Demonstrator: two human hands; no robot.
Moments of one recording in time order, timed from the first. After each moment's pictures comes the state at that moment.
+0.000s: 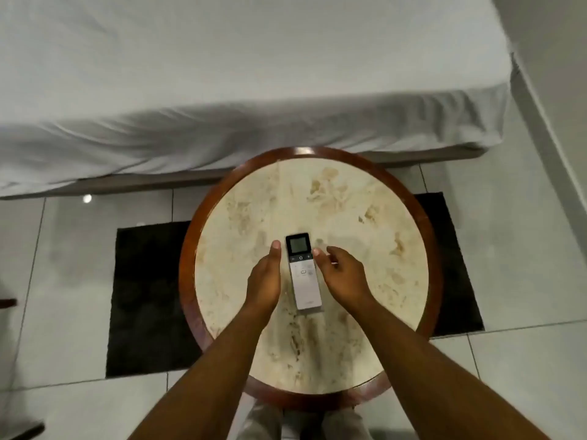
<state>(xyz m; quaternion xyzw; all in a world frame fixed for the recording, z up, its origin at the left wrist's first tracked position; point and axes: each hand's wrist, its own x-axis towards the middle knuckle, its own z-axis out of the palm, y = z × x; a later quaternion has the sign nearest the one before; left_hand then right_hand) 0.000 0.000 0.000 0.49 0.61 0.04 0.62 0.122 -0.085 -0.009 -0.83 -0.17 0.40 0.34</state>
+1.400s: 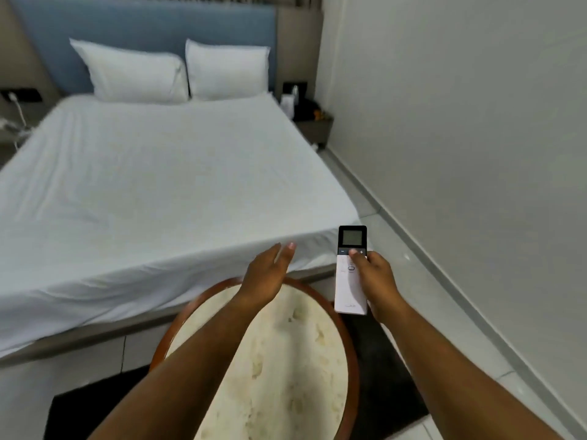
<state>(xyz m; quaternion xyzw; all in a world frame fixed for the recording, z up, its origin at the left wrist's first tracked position) 0.107 -0.016 0.289 0.76 0.32 0.11 0.55 0.235 -0.180 0.288 -0.75 -0.06 0.21 0.62</state>
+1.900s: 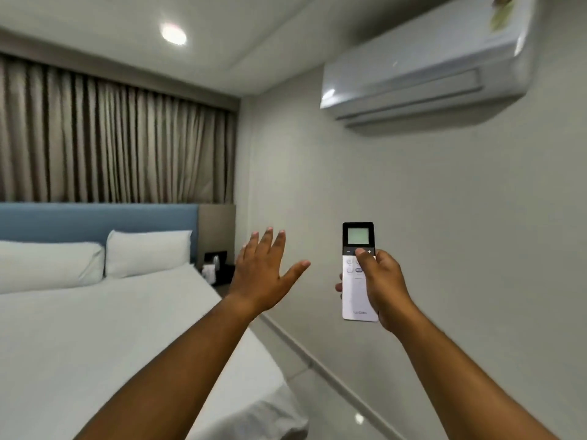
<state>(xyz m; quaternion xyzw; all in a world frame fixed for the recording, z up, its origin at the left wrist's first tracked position) 0.223 -0.082 0.588 0.91 0.03 0.40 0.13 0.266 -0.298 0.603 -0.66 -0.17 -0.05 0.73</state>
